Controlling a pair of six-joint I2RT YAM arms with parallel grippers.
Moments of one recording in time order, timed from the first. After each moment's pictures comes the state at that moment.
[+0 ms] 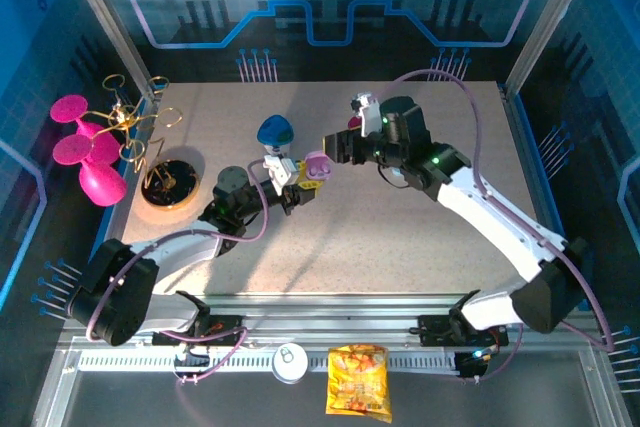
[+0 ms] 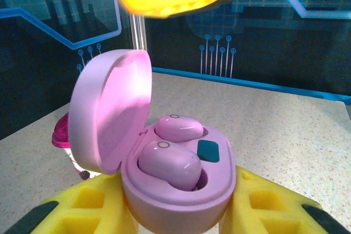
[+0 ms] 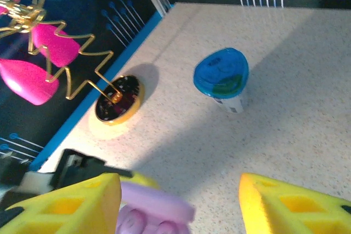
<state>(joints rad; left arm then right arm) -0.45 1.31 0.52 0.76 0.59 0.07 0.60 1.41 1.34 -0.40 -0.24 0.36</state>
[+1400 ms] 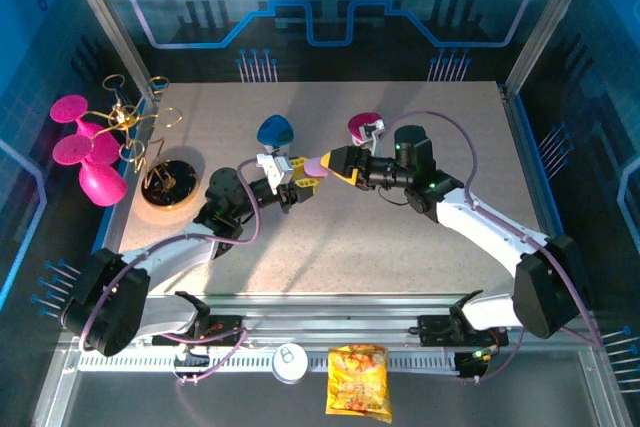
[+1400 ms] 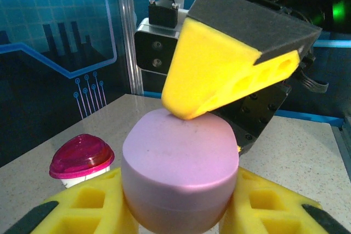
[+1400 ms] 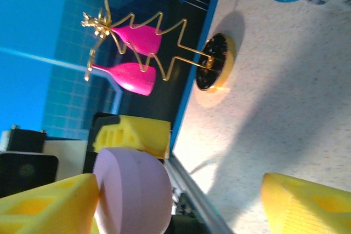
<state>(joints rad) -0.45 1.26 0.52 0.82 0.61 0.01 0.51 1.36 0.91 0.14 -0.70 0.99</state>
